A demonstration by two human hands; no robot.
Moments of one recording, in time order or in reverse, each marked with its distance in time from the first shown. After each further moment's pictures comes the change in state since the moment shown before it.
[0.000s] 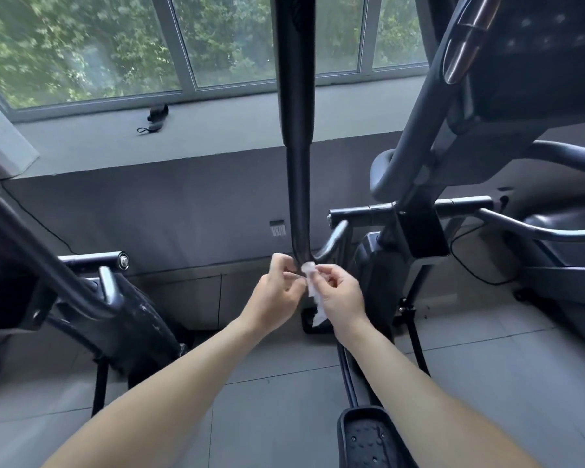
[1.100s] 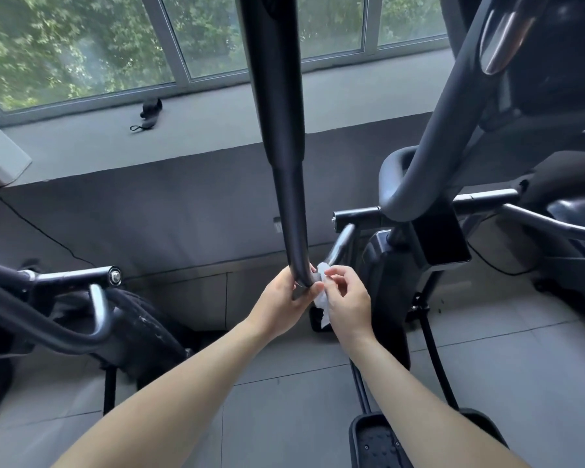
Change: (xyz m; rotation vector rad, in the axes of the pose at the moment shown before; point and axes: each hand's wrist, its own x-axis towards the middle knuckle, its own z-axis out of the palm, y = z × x) left_hand 0.059 -0.029 0.018 -0.006 -0.102 0.105; right_hand 0.054 0.026 -0.001 -0.177 0.142 -0.136
